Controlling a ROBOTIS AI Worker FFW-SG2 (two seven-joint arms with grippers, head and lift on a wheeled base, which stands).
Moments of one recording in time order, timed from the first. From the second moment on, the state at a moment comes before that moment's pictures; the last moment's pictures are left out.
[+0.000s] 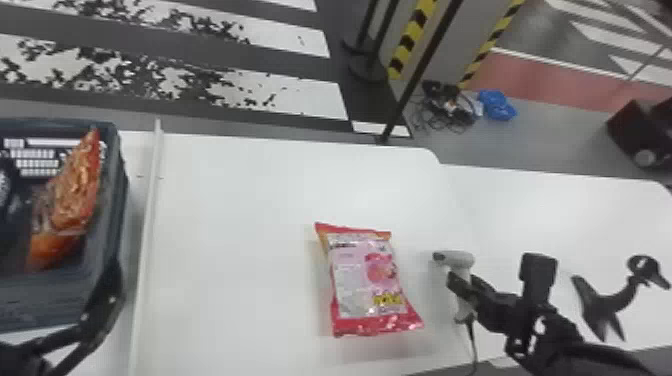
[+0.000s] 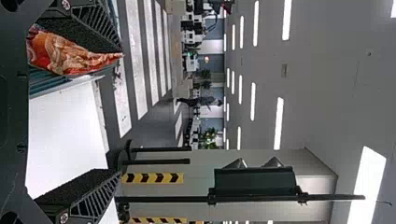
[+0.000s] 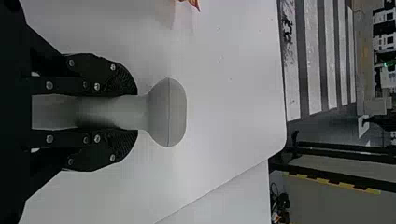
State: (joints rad) left arm 0.77 0.26 -0.14 -2.10 0.05 -0.34 -0.03; right arm 0.44 -0.35 -0.46 -1.66 -0.30 0.51 0.33
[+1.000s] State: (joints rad) left arm 0.73 0.26 -0.14 -2.07 0.06 -0.30 -0.03; right arm 0.39 -0.44 -0.58 -1.82 -0.37 0.95 0.69
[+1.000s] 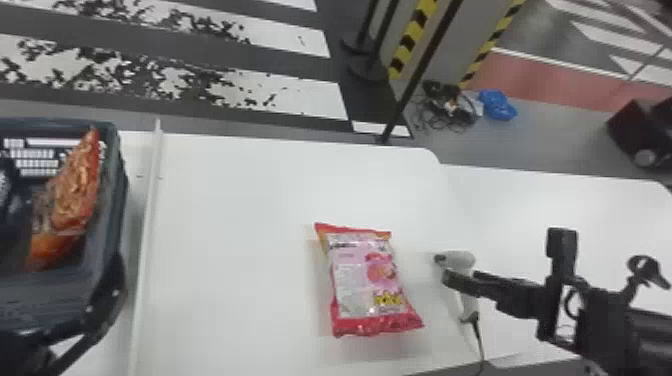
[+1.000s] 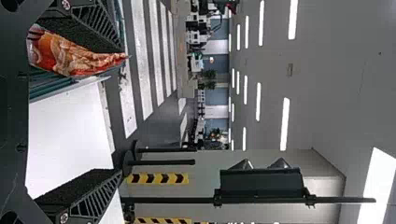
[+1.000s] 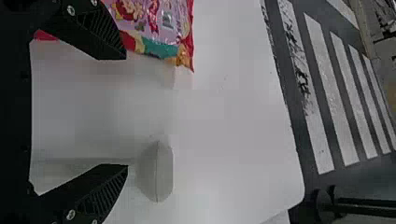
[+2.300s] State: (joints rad) left arm 0.73 0.26 -0.14 -2.04 0.05 -0.30 -0.03; right arm 0.13 -0.52 -0.14 -1.56 -0.25 1.06 0.99
